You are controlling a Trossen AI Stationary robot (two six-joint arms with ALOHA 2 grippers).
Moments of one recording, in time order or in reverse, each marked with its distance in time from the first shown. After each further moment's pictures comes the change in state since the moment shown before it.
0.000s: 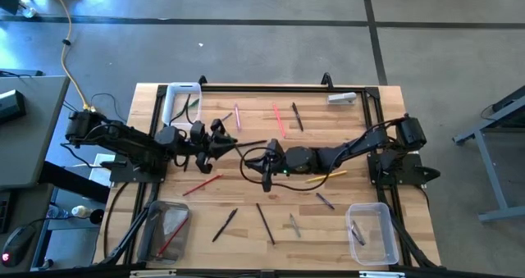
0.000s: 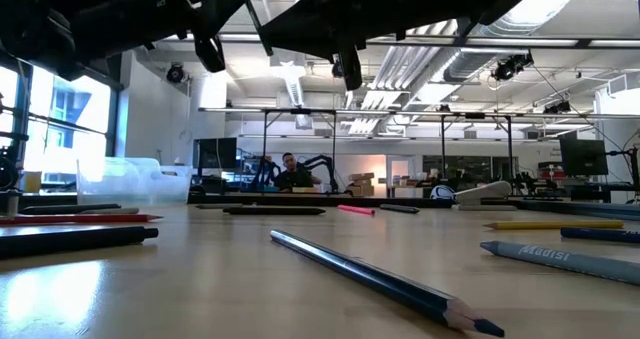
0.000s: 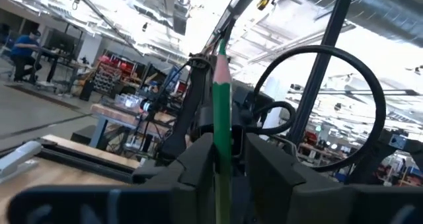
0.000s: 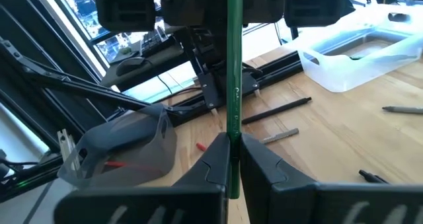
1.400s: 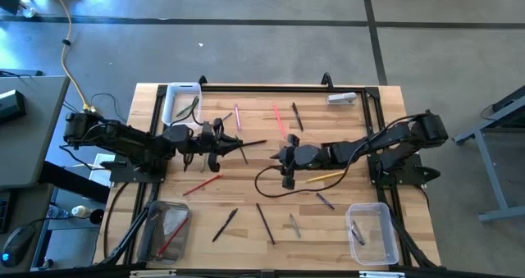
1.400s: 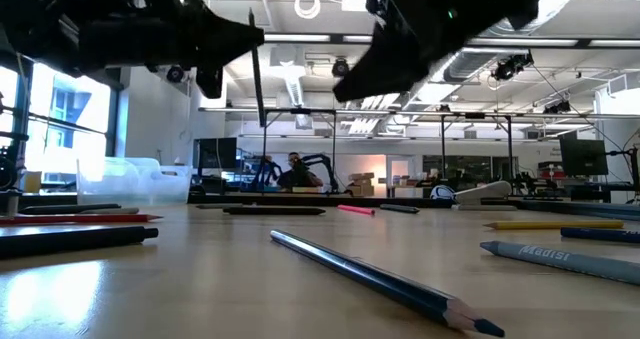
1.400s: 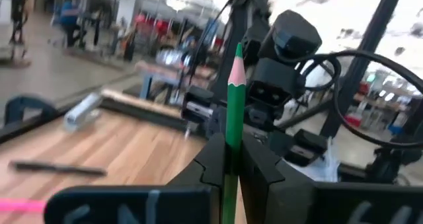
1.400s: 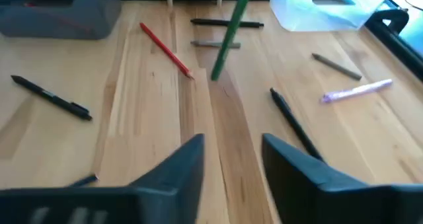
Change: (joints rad) left arm 0.053 -0.028 0.016 -0.308 -0.027 0.106; right arm -0.023 -0.212 -0.152 -0.420 0.010 -0.340
